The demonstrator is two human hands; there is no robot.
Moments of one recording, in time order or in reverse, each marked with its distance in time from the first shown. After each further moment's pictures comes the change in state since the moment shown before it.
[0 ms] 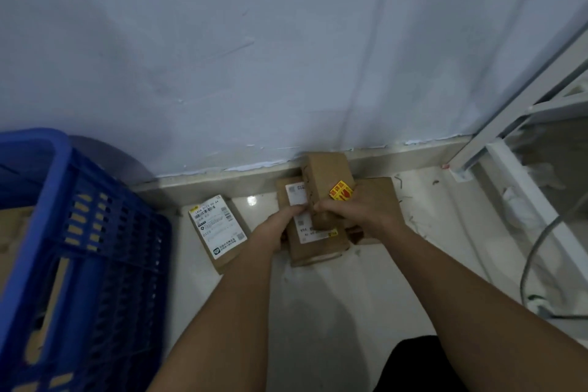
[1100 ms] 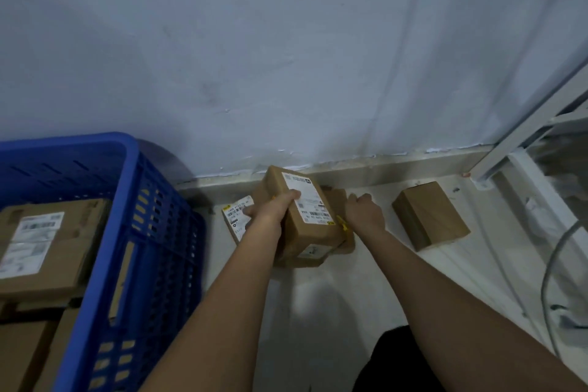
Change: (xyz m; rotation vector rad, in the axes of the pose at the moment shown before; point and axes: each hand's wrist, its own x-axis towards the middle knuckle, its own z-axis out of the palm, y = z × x) left_hand -0.041 0.018 -0.054 -0.231 0.346 0.078; right_hand -0.007 -0.017 0.048 -0.126 0.332 0.036
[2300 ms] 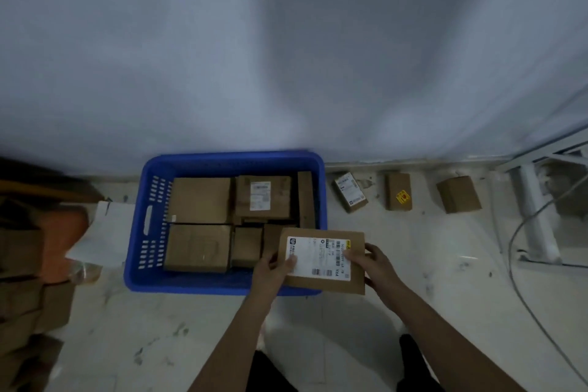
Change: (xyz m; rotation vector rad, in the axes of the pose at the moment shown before) left_hand -0.372 0.078 -0.378 0.269 -0.001 -0.007; right_hand -0.457 -0.199 -0.065 0.466 -0.517 0.324
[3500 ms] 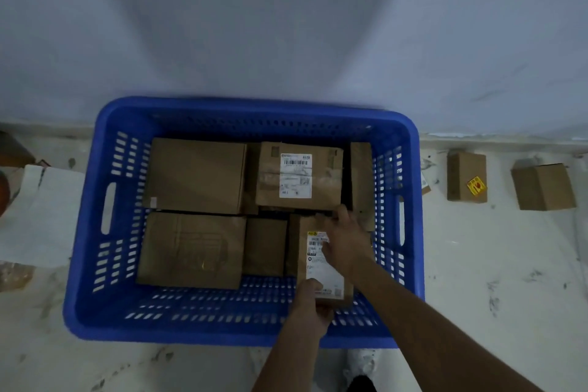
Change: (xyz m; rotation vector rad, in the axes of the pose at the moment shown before) left_hand 0.215 -0.120 -0.024 -0.721 -0.117 -0.723; right_hand 0.228 0.055 0.219 -1.462 0.103 -0.593
